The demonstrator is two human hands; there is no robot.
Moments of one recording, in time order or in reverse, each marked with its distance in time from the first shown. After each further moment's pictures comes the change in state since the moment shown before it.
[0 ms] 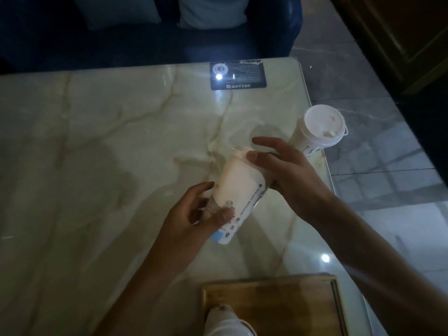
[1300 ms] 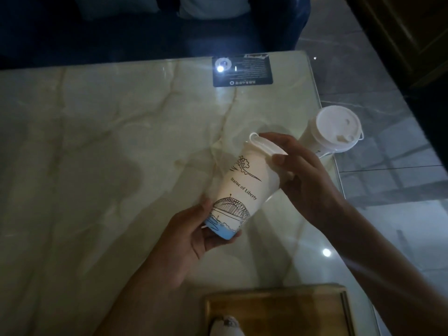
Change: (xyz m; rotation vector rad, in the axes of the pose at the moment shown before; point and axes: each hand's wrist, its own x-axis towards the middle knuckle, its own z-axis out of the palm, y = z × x) left_hand 0.018 0.000 -0.005 -0.626 -0.138 -0.308; right_hand 0.020 0.015 -0.012 0.258 -0.162 -0.180
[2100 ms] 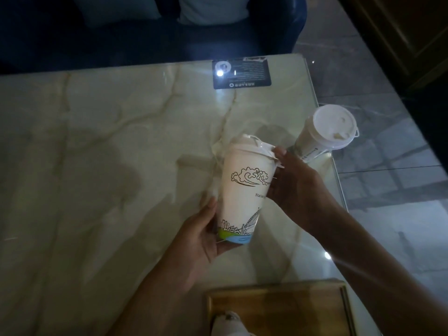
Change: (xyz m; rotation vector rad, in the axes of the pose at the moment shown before) left_hand -0.010 -0.010 0.019 -0.039 0.085 -0.065; right_hand -0.009 0.012 0.009 0.233 0.038 0.195
